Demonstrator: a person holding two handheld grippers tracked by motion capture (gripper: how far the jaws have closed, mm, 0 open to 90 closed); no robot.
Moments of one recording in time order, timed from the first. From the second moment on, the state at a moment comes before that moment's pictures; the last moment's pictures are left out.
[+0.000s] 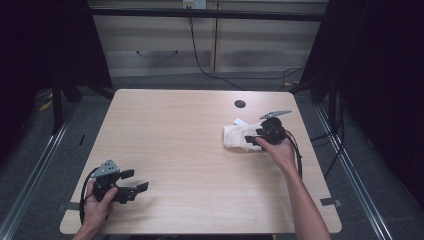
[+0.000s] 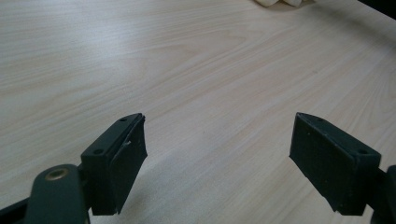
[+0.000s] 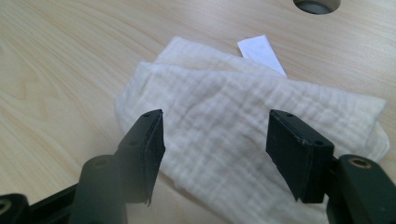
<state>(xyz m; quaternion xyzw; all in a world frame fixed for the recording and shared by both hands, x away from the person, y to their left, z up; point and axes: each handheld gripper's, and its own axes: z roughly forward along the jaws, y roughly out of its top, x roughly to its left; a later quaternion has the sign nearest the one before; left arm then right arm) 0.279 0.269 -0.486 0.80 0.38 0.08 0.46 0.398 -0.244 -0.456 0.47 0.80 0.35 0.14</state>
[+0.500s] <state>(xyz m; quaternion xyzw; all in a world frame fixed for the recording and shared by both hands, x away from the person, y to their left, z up) 0.279 0.270 -0.487 0.80 0.38 0.08 0.46 0.413 -0.231 -0.490 0.48 0.81 0.31 0.14</state>
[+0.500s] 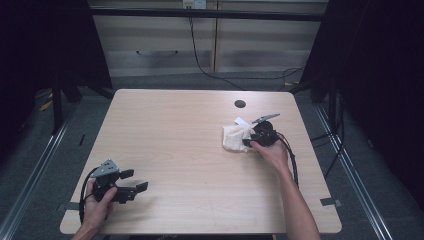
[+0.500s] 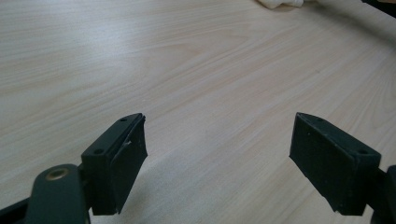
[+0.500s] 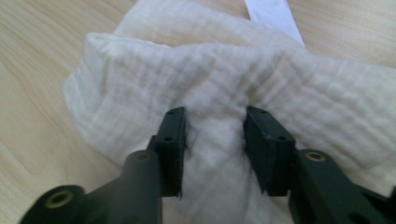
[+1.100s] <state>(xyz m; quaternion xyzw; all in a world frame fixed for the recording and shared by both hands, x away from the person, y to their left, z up) 0.279 0.267 -0.487 0.80 0.38 0.08 0.46 0.385 -0.223 -0.495 0.46 0.81 0.34 0.11</state>
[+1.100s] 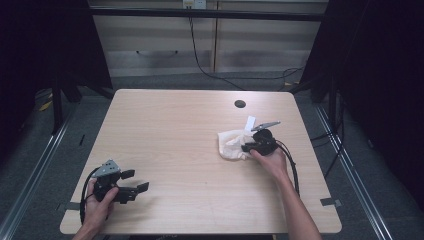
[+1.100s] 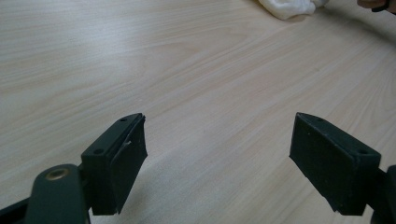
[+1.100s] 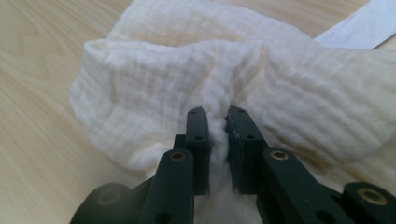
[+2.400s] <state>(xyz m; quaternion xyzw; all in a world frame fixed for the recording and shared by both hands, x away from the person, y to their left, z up) 0.281 0.266 -0.488 0.79 0.40 0.08 0.46 0.312 -0.145 -0.499 0.36 0.85 0.39 0.06</state>
